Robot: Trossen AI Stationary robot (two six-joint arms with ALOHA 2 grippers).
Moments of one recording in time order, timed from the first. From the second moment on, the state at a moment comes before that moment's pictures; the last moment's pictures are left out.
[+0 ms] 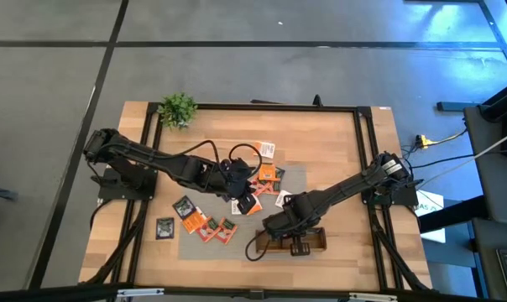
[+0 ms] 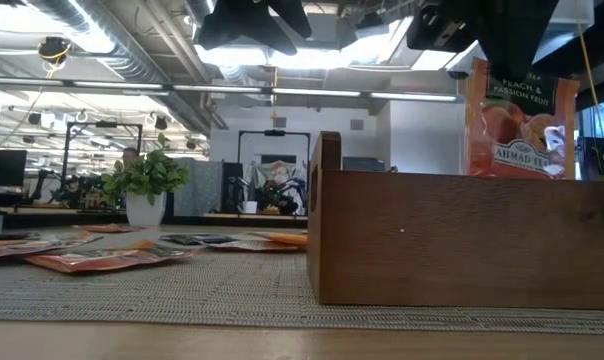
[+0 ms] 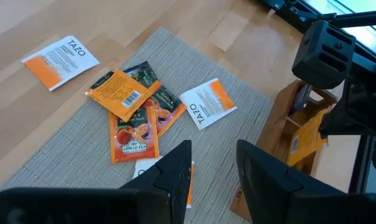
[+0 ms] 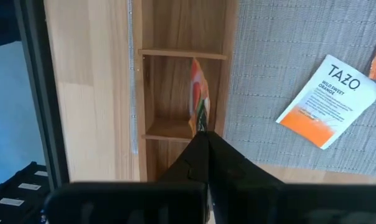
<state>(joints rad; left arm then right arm) -0.24 1.58 1.36 -0.61 -0.35 -0.82 0.44 1.96 1.74 -1.27 -0.10 0.35</state>
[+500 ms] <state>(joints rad) -0.24 1.58 1.36 -0.61 -0.35 -0.82 0.44 1.96 1.74 -1.27 -0.10 0.36</state>
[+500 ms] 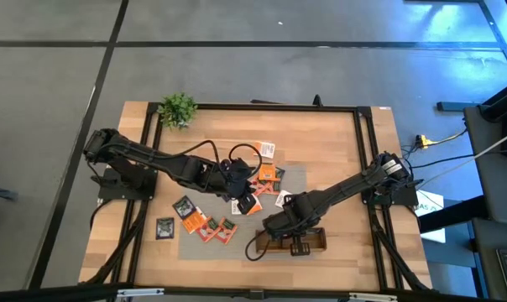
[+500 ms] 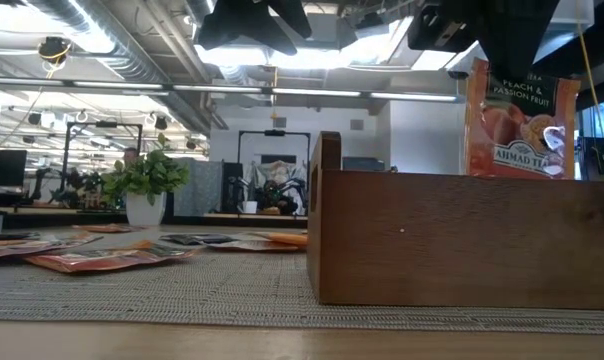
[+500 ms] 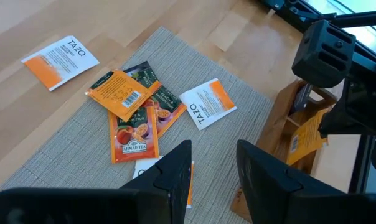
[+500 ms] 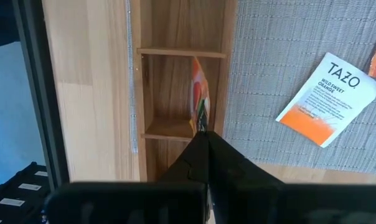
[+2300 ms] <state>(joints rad) -0.22 1.72 1.36 -0.52 -0.34 -0.82 0.33 1.41 1.22 -0.87 -0.03 0.52</state>
